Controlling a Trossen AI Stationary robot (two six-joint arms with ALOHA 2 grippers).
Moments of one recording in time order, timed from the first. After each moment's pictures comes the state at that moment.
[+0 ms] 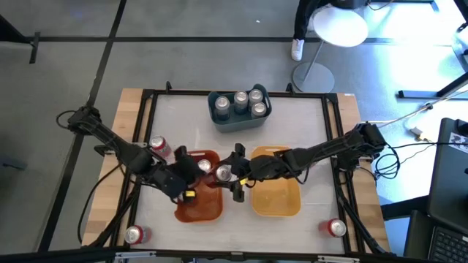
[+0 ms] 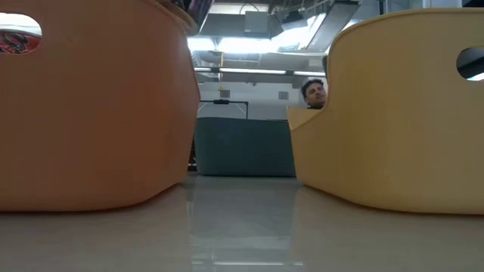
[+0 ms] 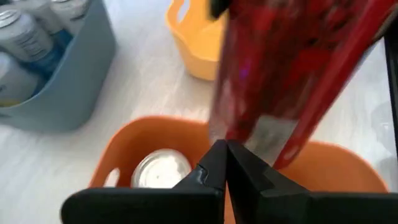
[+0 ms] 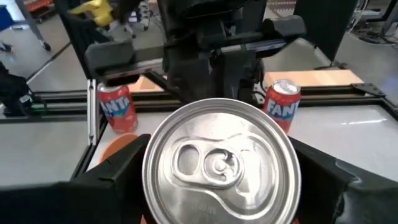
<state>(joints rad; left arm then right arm) -0.56 1.33 1.18 -0.77 -0.64 -0.66 0.31 1.74 1.43 0.02 0.27 0.12</state>
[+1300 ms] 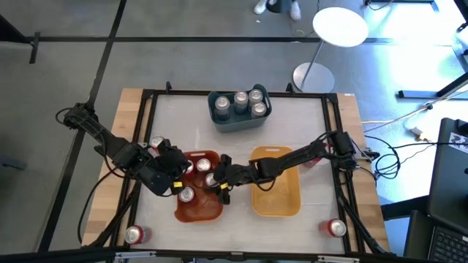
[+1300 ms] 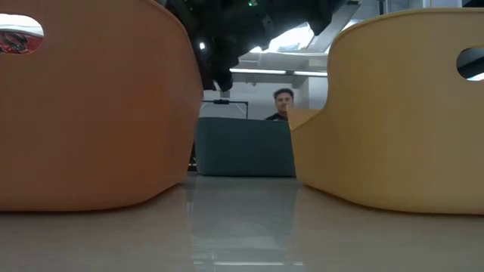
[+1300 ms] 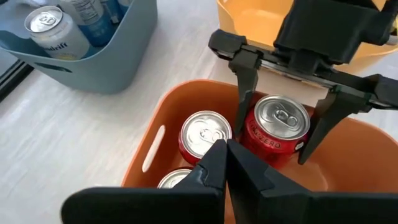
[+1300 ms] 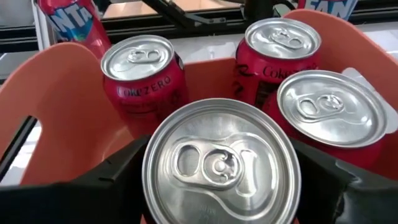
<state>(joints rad) -0.61 1.22 1.18 -1.03 -0.69 -0.88 0.25 2.06 1.43 0.14 0.15 0.19</state>
